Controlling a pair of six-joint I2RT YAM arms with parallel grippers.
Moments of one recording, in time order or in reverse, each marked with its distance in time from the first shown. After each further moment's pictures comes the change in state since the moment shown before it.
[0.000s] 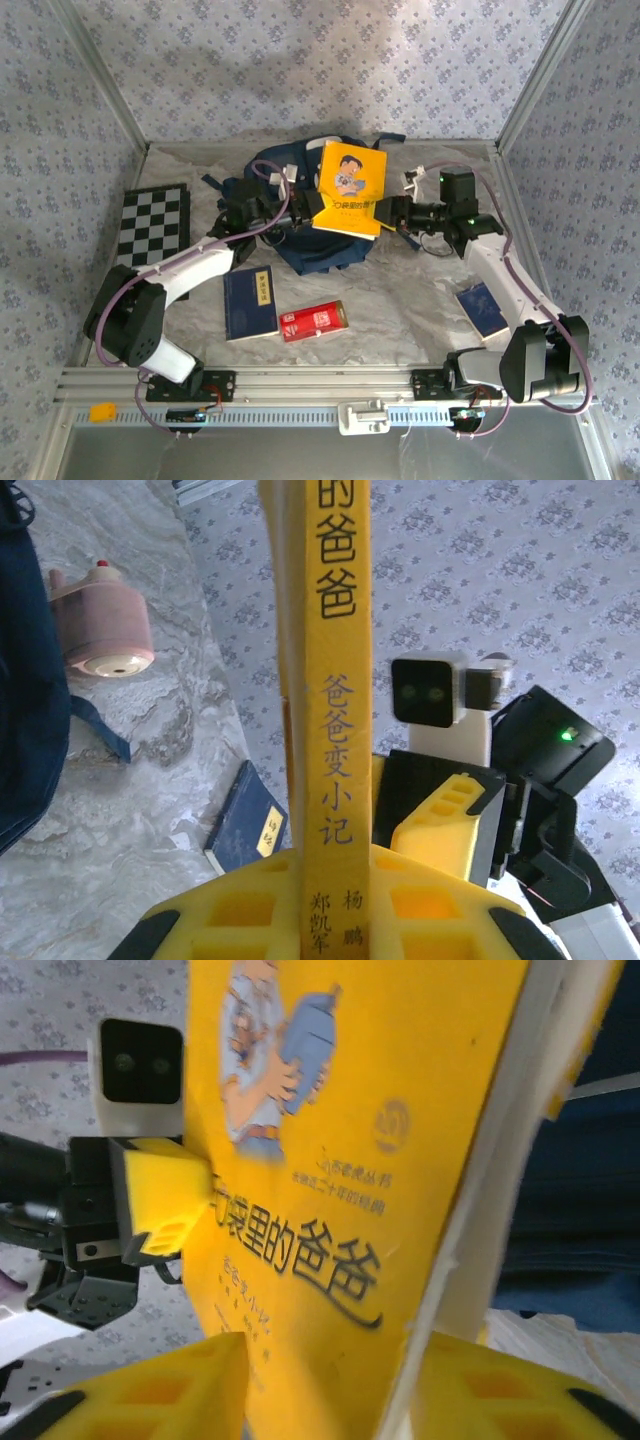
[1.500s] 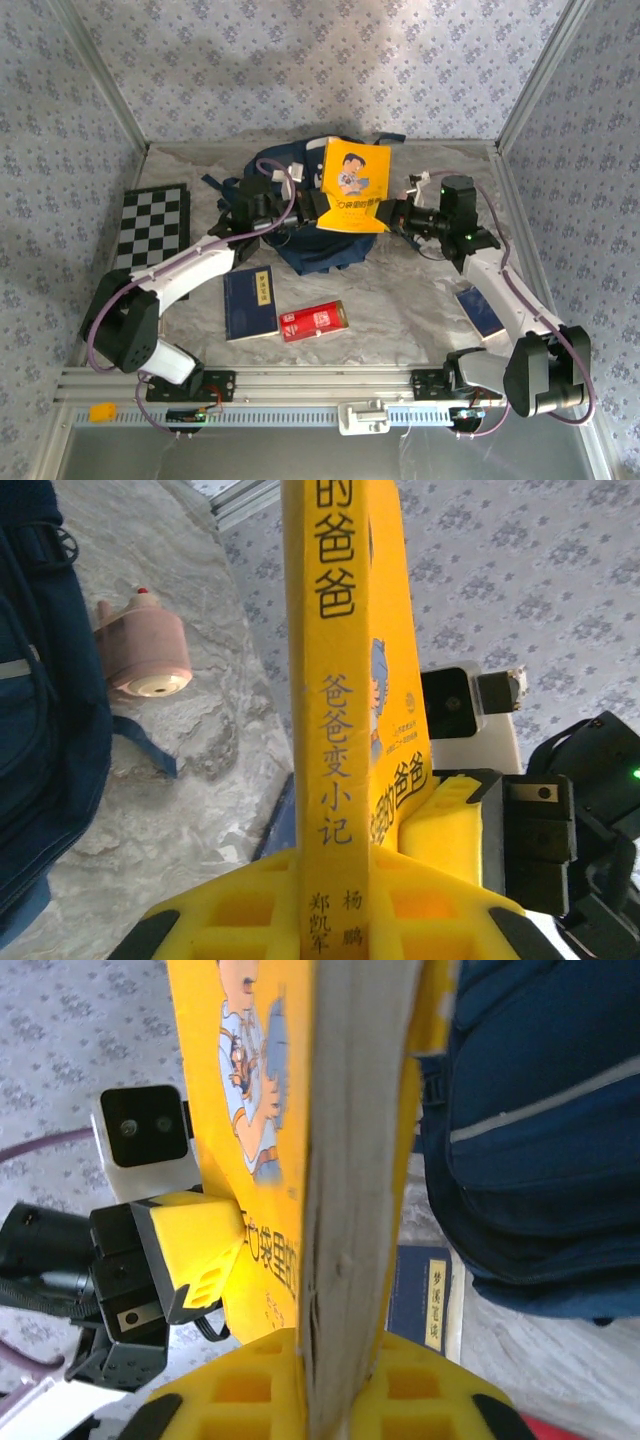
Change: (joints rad) left arm -0.053 -0.031 0.058 -0.196 -0.121 0.164; right arm 0.026 -0.065 -0.130 0.261 0.038 0.335
